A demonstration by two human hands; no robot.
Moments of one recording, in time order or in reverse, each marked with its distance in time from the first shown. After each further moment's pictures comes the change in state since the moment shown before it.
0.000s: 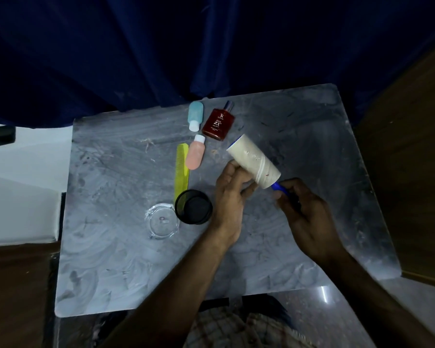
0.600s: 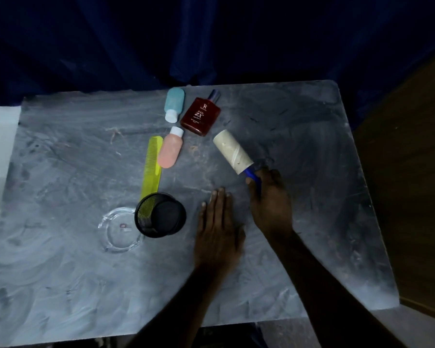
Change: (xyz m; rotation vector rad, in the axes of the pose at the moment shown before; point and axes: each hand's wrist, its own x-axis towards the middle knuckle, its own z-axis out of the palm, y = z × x) left_hand 0.035 -0.177 -0.065 1.738 0.097 0.489; right_hand 0.087 0.094 0.081 -0.339 0.148 0.017
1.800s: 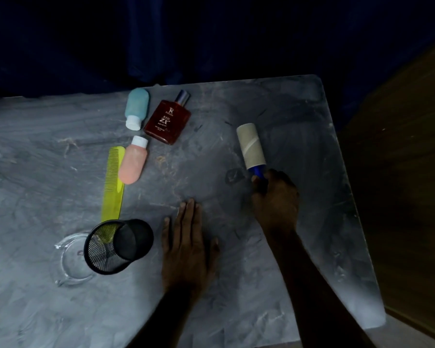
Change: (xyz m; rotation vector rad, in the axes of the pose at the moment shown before) left_hand 0.013 -0.002 0.008 0.099 0.016 -0.060; right_hand 0.054 0.051 -0.021 -0.136 0.032 0.238
